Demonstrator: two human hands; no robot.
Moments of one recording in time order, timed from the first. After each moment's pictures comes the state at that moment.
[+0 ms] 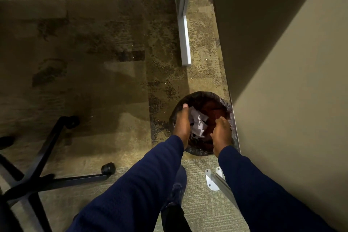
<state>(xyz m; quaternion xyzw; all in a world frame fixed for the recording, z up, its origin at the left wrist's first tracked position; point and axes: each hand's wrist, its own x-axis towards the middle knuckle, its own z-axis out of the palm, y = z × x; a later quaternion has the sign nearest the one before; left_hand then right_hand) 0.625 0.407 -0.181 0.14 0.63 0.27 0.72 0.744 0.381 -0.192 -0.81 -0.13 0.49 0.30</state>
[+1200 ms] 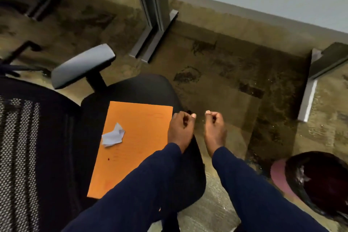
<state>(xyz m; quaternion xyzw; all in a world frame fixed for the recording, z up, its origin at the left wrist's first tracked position) 0.106 0.245 -0.009 0.29 0.81 0.38 0.33 0.201 0.300 -0.031 -0.67 -0.50 0.49 0.26</state>
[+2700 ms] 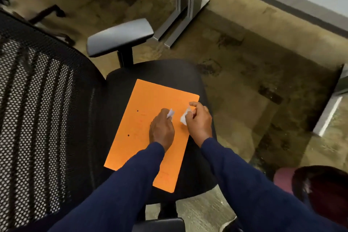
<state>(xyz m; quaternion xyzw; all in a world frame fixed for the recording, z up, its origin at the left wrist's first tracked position) 0.021 0.129 -0.034 0.29 0.90 0.27 0.19 0.104 0.234 -0.022 -0.52 -0.69 0.48 0.11</state>
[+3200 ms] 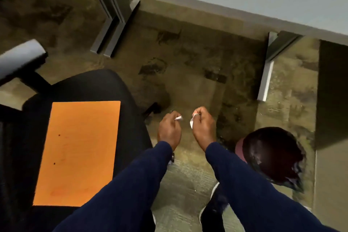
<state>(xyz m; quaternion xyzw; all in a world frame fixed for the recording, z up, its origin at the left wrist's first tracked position) 0.231 0.283 -0.035 0.37 0.81 0.32 0.33 0.337 0.339 -0.024 -0.64 -0.61 0.44 0.19</state>
